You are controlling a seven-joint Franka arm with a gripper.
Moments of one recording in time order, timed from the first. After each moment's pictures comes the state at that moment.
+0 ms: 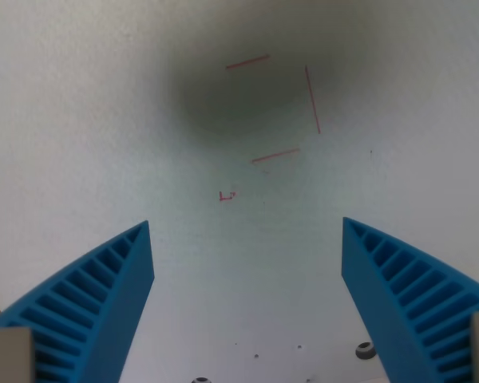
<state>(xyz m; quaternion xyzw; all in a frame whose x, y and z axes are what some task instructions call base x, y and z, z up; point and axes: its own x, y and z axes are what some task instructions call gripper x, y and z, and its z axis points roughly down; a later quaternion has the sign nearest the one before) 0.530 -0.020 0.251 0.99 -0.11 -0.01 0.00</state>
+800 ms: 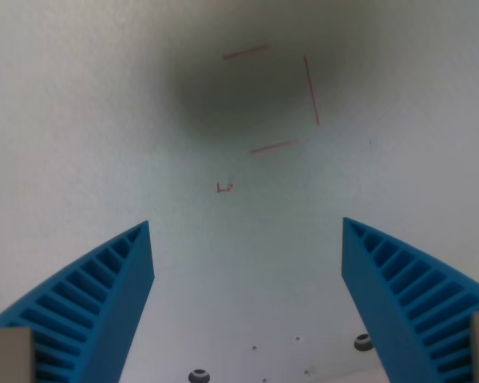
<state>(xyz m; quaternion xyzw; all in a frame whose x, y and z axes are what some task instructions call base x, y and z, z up) 0.526 -0.020 0.248 0.99 -0.11 -0.02 0.00</state>
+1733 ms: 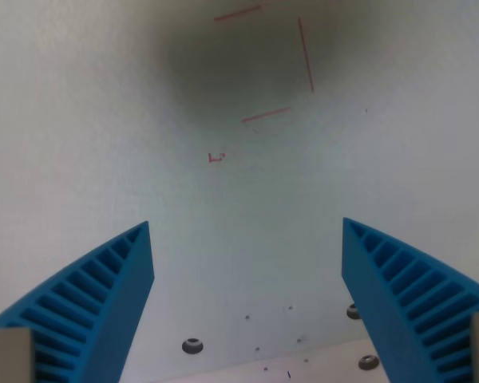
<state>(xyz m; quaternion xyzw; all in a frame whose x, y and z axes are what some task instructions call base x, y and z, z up) 0.518 -0.020 0.248 0.99 -0.11 -0.05 0.01</state>
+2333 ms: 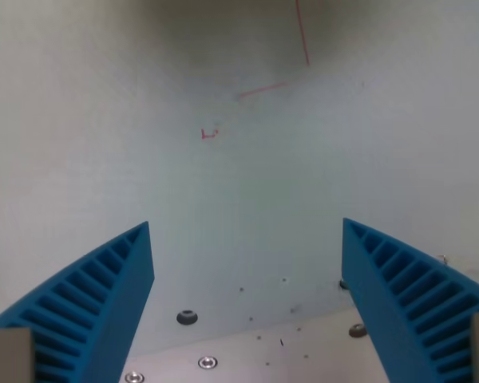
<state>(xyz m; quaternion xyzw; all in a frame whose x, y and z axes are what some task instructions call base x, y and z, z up) 0.521 -0.020 0.248 0.99 -0.11 -0.09 0.01</state>
